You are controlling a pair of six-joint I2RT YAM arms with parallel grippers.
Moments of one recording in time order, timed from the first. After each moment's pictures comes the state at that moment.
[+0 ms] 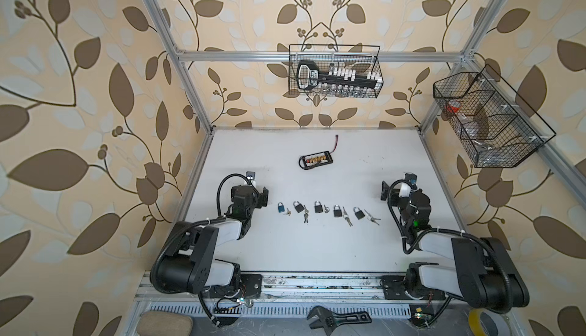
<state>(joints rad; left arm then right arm) -0.11 1.43 0.33 0.59 -0.15 0.01 -0.03 1.35 0.18 0.95 0.07 0.03</state>
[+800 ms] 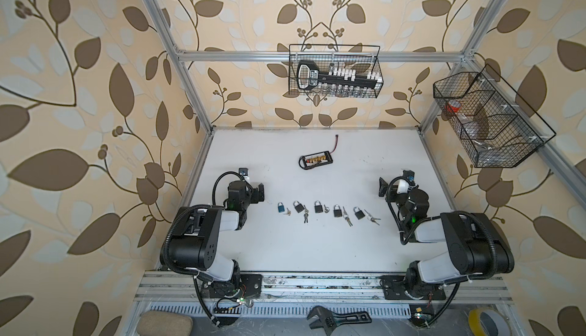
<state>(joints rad) -0.02 1.51 0.37 0.62 -0.03 -0.06 -0.05 1.50 0.22 1.06 -0.01 0.03</state>
